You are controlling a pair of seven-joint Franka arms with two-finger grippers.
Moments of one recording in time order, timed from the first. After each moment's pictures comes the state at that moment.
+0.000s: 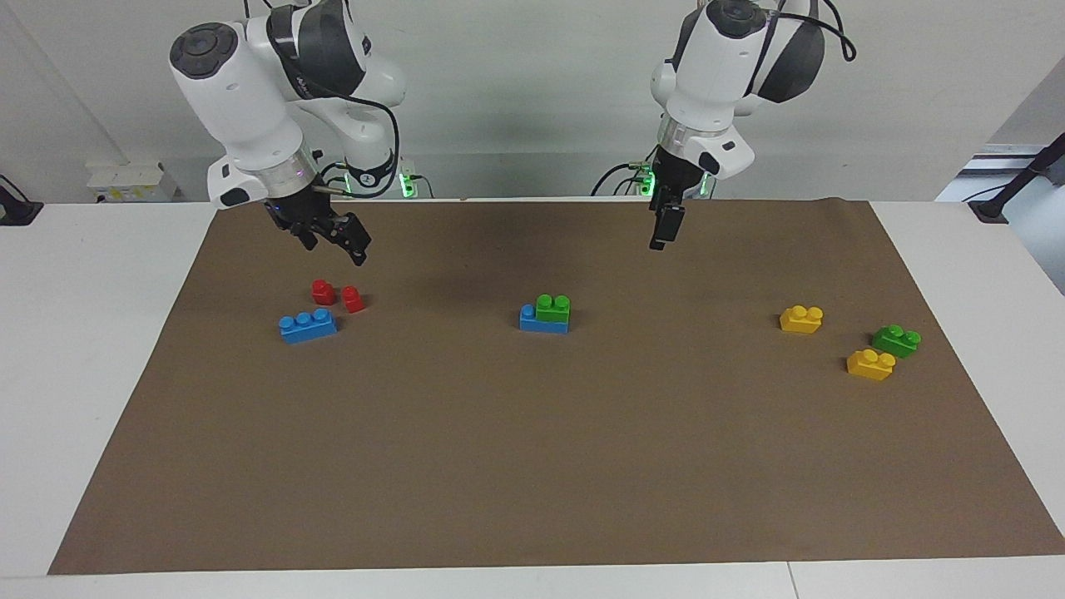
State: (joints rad) left arm -0.37 -0.18 -0.12 -2.00 -0.07 1.92 -1.83; right arm 0.08 -0.06 0.03 -1.84 0.10 1.75 0.53
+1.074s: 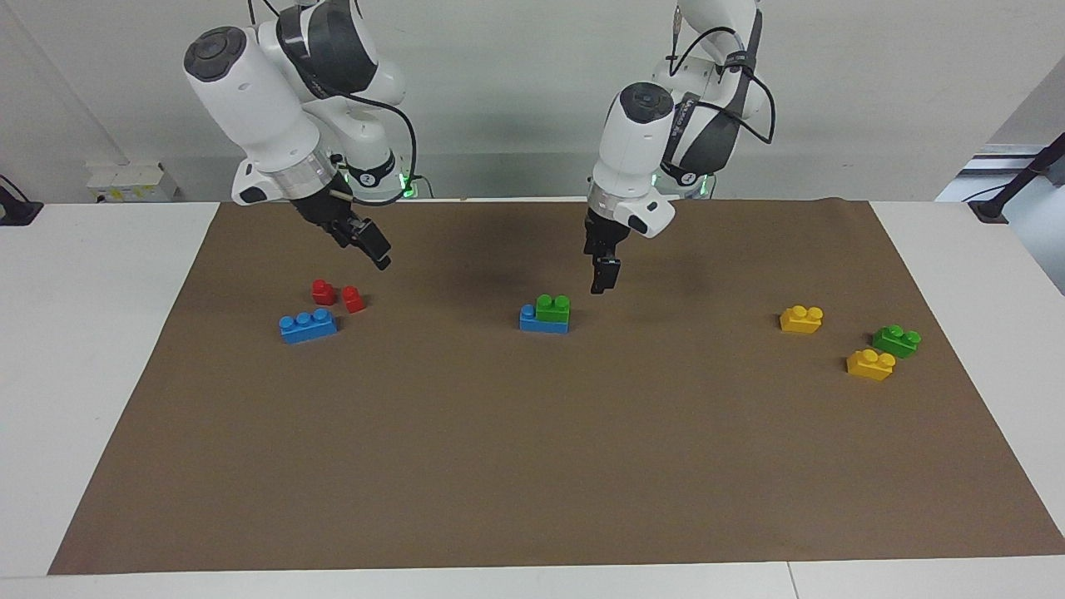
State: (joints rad) left arm -0.52 0.04 -0.11 -2.02 -0.08 2.15 -2.14; right arm 0.13 -0.05 0.04 -1.89 0.22 1.88 0.84
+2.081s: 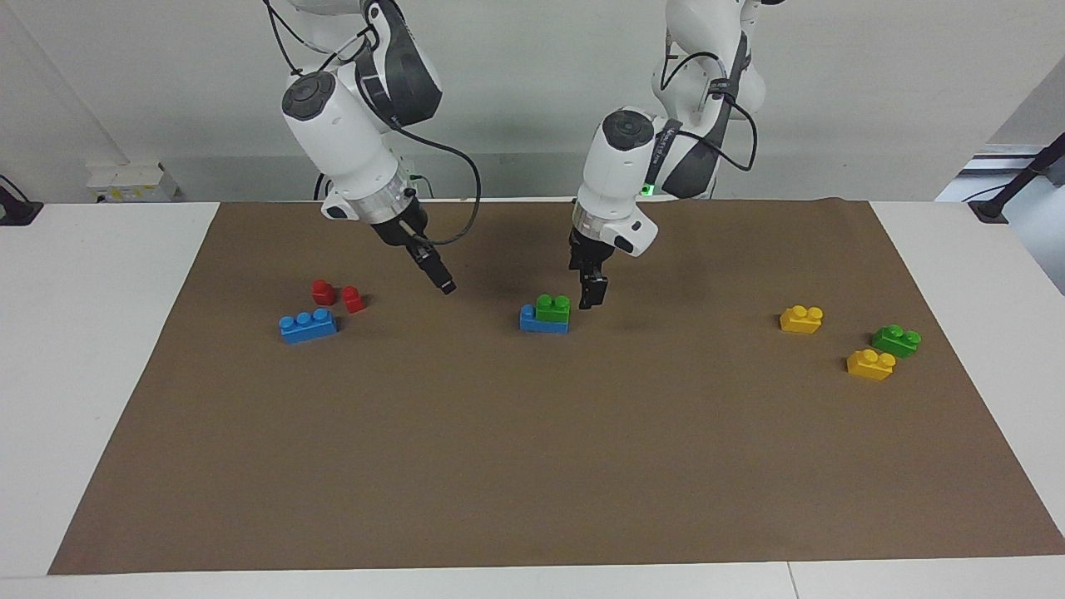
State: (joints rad) left arm -0.54 0.11 -0.11 -2.02 -0.08 2.23 -2.23; right arm 0.26 -0.01 0.05 -1.98 0.38 2.08 1.31
